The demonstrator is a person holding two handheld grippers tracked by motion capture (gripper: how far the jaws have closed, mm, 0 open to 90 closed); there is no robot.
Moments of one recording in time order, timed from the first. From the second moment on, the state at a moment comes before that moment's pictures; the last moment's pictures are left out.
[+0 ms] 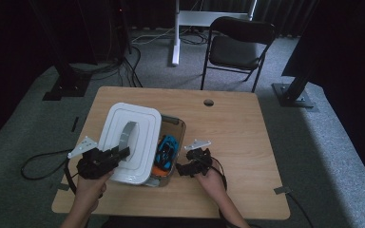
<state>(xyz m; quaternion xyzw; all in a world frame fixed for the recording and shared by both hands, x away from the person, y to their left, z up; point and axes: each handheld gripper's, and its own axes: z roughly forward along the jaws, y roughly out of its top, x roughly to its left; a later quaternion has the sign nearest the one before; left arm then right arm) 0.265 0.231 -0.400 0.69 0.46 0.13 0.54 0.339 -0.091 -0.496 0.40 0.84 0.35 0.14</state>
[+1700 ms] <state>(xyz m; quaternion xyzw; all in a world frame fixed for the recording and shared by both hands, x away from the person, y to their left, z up) 0.338 0.197 -0.410 0.76 0.43 0.02 0.50 0.337 -0.095 -0.494 0.40 0.83 0.35 0.15</state>
